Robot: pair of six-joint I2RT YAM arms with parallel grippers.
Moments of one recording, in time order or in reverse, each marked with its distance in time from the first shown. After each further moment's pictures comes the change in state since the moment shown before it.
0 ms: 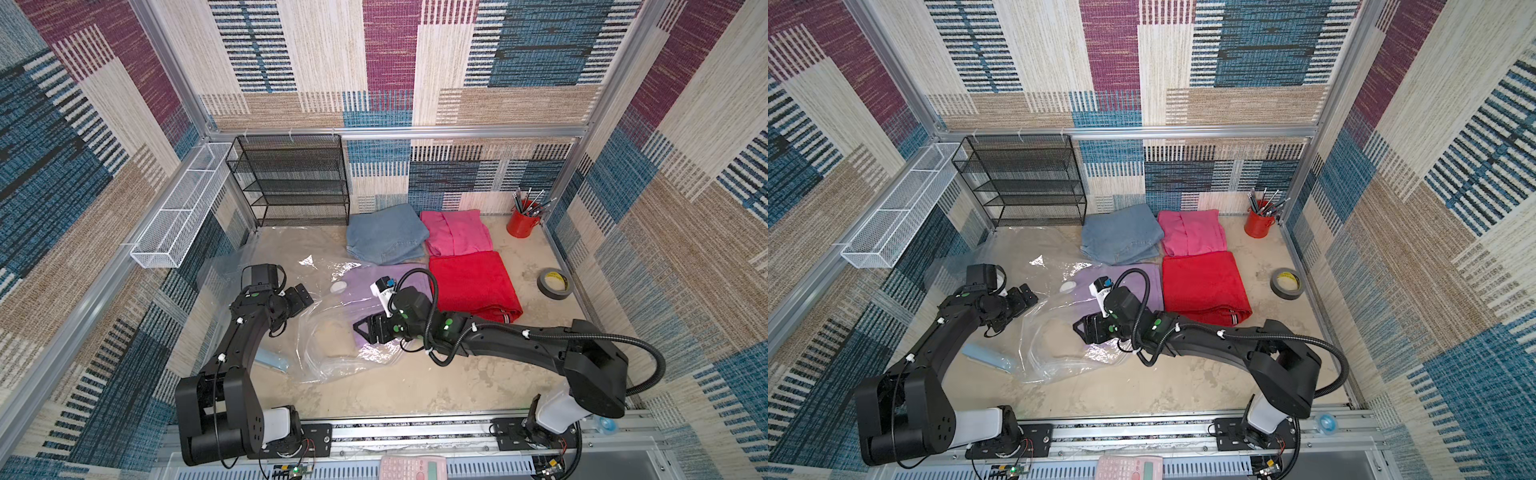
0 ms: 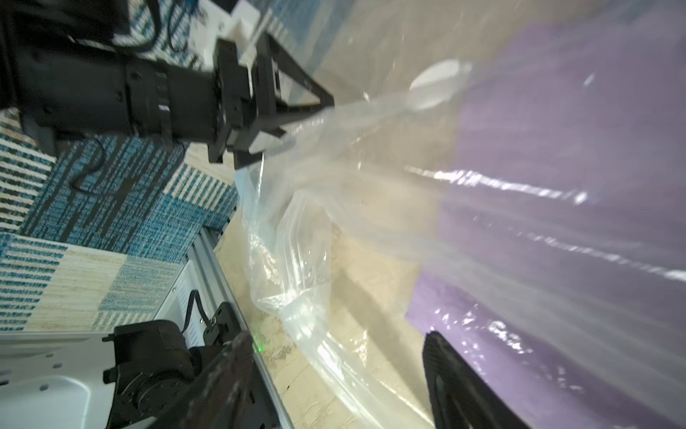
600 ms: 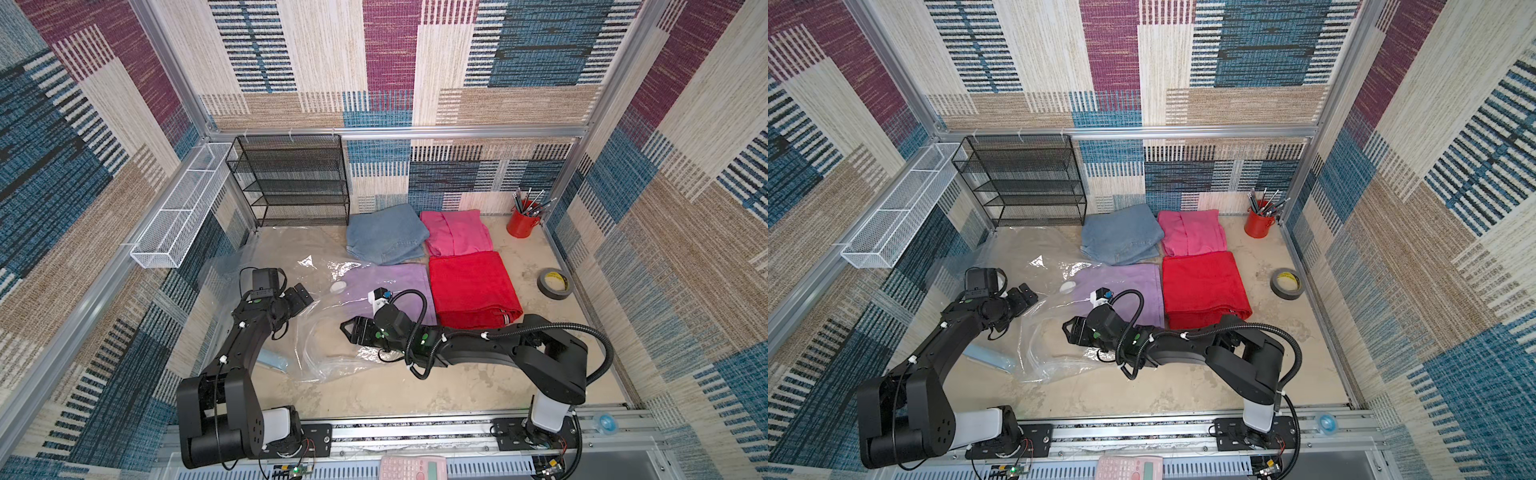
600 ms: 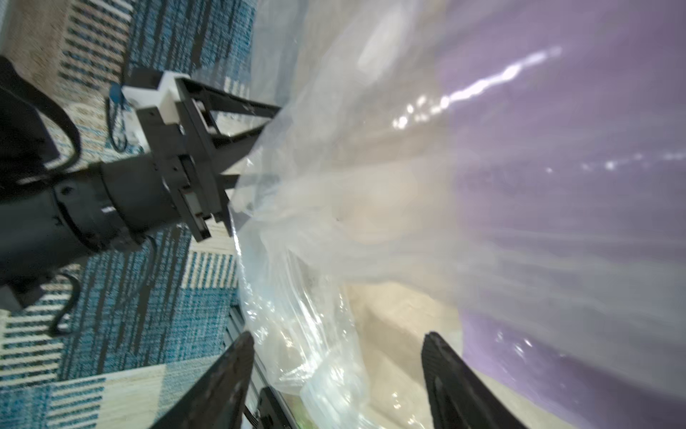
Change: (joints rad) left arm 0.000 -0.006 -0.070 0.141 -0.005 -0.049; right arm 0.069 0.192 0.025 0.256 0.199 0.415
